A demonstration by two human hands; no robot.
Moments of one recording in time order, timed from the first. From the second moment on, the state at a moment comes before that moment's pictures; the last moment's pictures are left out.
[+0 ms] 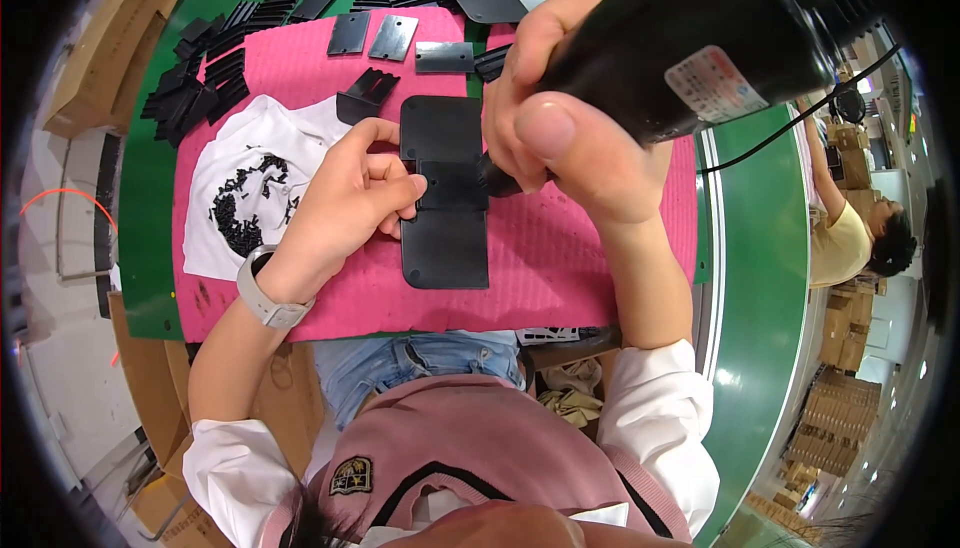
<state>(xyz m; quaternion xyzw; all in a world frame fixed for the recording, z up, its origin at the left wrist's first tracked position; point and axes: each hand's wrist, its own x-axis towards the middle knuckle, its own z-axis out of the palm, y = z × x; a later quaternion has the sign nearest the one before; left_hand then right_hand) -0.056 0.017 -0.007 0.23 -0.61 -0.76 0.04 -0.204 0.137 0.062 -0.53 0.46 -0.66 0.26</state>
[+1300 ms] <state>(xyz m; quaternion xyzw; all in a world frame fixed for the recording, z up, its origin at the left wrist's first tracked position) -0.026 0.025 -0.006 0.07 -0.68 -0.70 0.20 -0.210 0.142 0.059 -0.57 0.13 -0.72 0.37</state>
